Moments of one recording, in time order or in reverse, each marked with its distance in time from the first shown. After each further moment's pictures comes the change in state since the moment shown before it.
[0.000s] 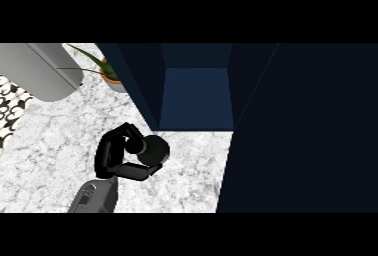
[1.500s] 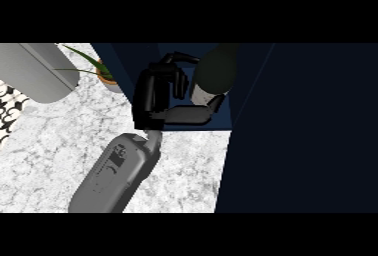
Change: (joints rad) left arm -0.403 -0.008 -0.333 -0.347 0.187 0.570 0.656; right arm 0.055 0.015 -0.031 0.006 -0.031 0.040 -0.031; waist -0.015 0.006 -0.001
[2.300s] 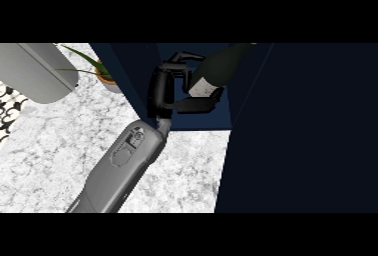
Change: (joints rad) left arm -0.109 0.000 0.002 0.308 -0.041 0.020 -0.174; right arm -0.006 0.007 -0.018 0.006 -0.015 0.019 0.004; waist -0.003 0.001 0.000
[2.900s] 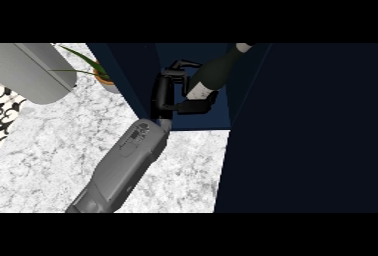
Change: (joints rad) left arm -0.047 -0.001 -0.015 0.239 0.120 -0.007 -0.157; right arm -0.015 0.009 -0.012 0.016 -0.014 0.014 -0.010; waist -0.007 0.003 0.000
